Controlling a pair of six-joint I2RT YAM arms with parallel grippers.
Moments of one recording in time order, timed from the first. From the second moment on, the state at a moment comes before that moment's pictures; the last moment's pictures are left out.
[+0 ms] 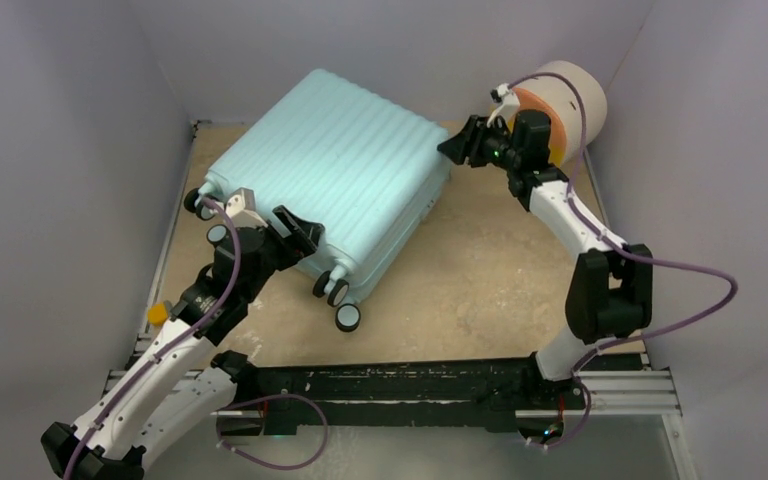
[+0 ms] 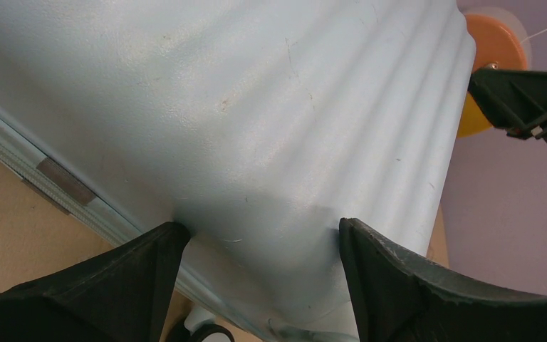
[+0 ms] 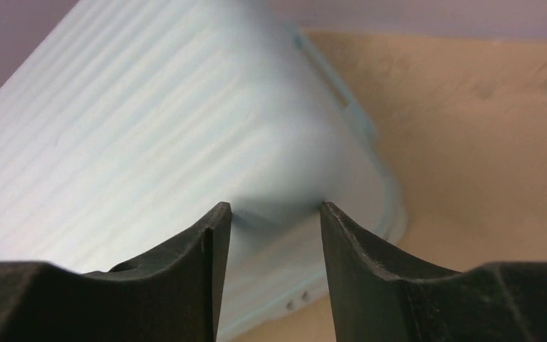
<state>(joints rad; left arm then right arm) -0.54 0.73 0.70 -0.33 -0.26 -0.83 0.16 1.70 1.35 0.09 -0.54 0.35</state>
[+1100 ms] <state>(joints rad) -0.54 0.60 0.77 -0.52 -0.25 -0.74 0.20 1.95 1.71 -0.11 -0.55 0.34</state>
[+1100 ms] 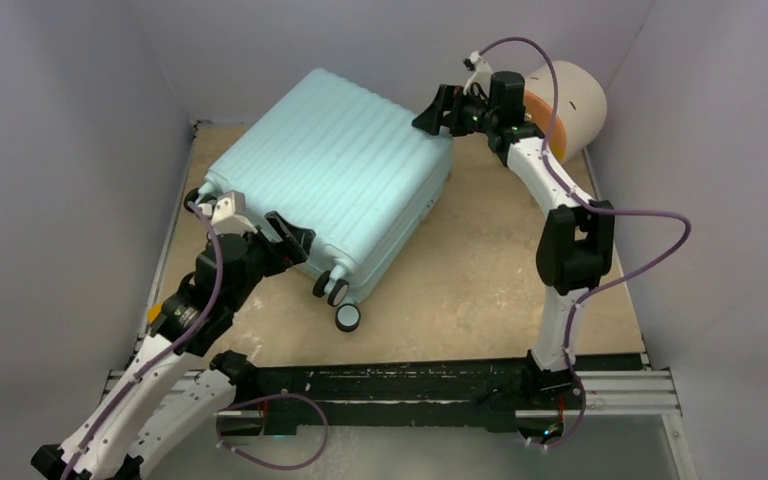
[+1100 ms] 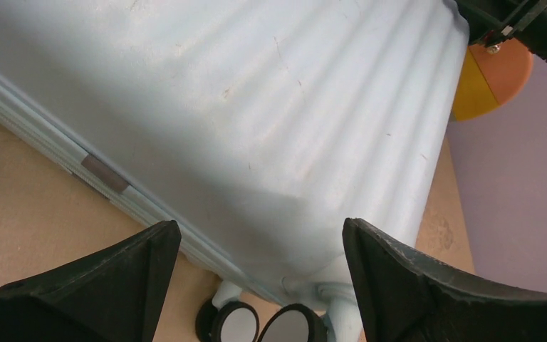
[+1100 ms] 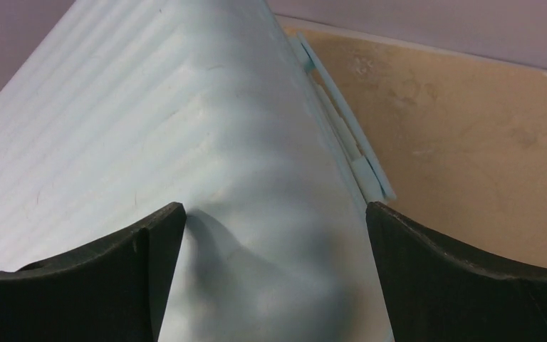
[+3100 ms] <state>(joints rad) -0.19 1.53 1.30 -0.25 0.06 -0.52 0.28 1.34 0.64 0.76 -0.10 0.59</state>
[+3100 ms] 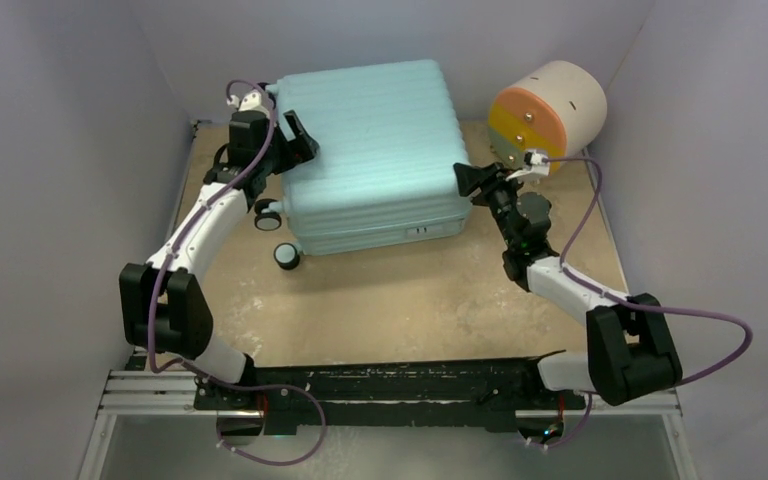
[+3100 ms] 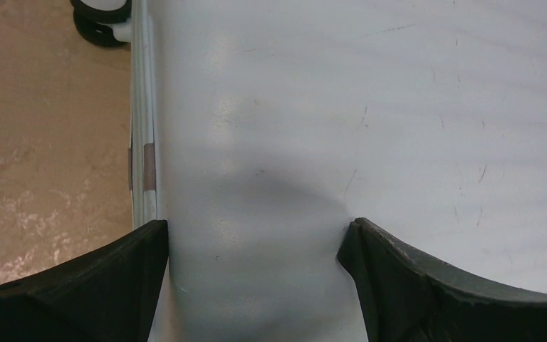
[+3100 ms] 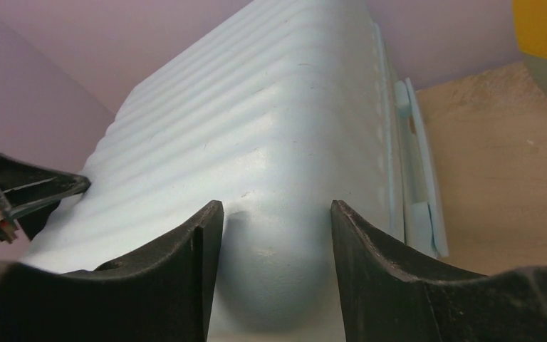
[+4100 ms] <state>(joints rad) -0.26 0.68 0.81 -0.23 0.14 -0.63 0.53 0.74 0.35 0.19 0.00 0.55</state>
